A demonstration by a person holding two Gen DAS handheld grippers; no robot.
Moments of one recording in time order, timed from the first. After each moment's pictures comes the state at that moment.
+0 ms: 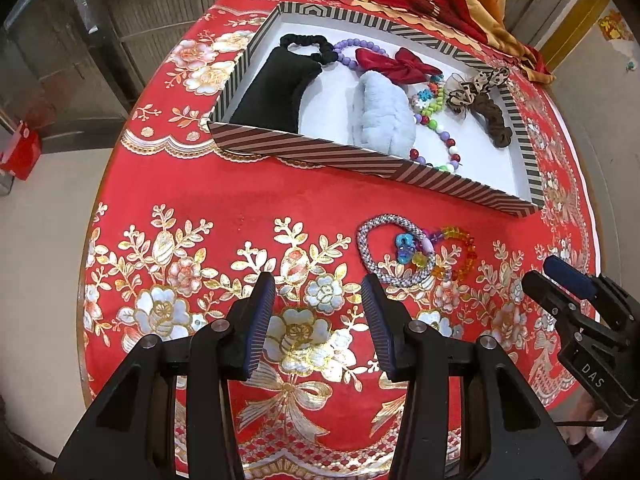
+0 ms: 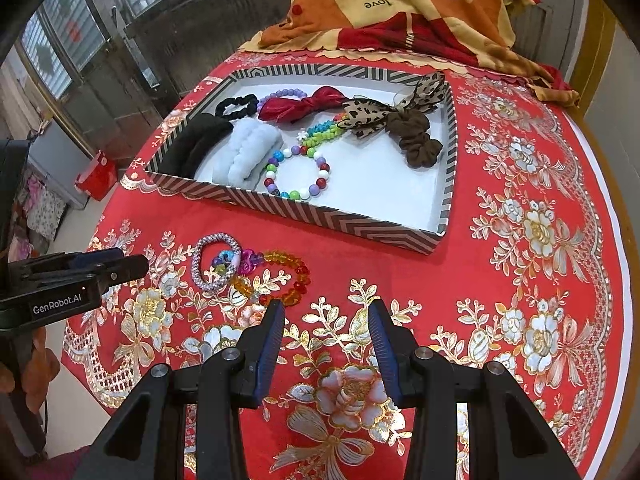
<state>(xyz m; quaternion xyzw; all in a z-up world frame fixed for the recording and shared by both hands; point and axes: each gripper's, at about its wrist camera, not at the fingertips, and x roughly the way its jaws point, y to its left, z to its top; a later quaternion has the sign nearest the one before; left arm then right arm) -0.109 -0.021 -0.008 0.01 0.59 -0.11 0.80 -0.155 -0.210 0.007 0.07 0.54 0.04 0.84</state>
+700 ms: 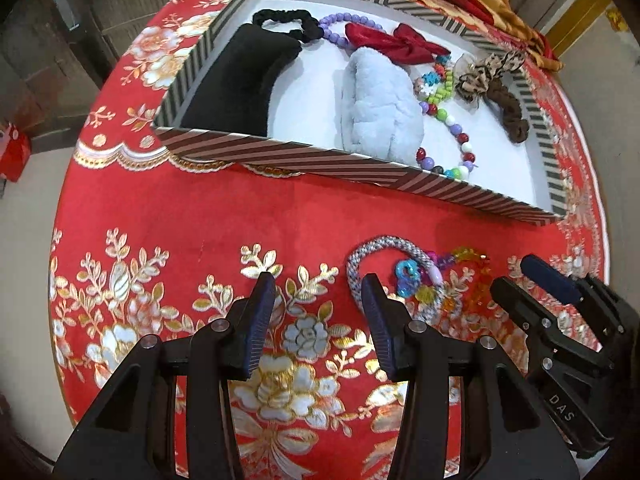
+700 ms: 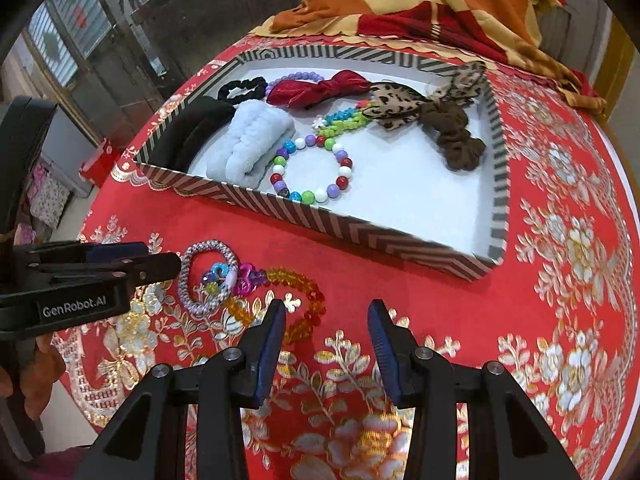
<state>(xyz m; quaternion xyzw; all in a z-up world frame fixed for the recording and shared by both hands) -0.078 -0.042 -0.041 0.03 0.62 -0.11 0.78 -0.123 -0.193 -0.028 0.05 0.54 0.06 0.84</state>
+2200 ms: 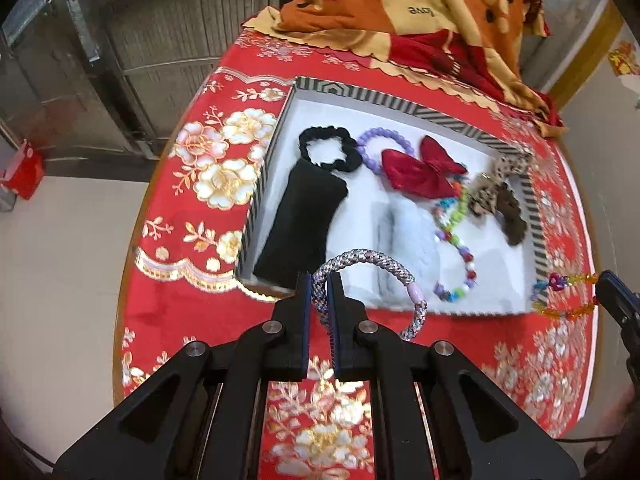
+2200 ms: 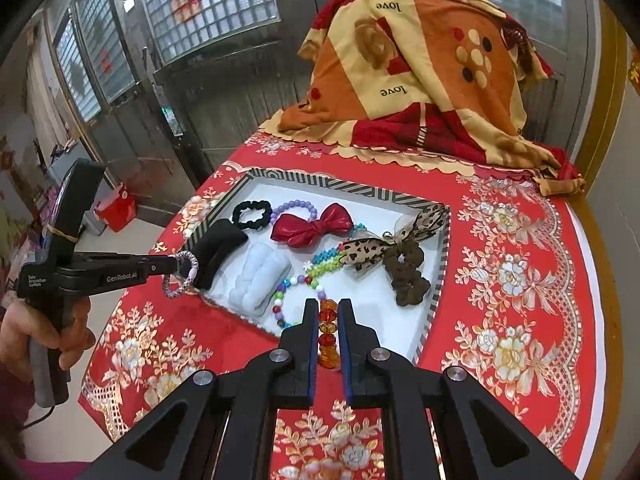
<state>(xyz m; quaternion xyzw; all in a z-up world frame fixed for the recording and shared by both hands) -0.018 -0.012 0.024 0.01 0.55 -0.10 0.83 -0.098 -0.231 0.082 0.05 0.44 0.07 0.89</state>
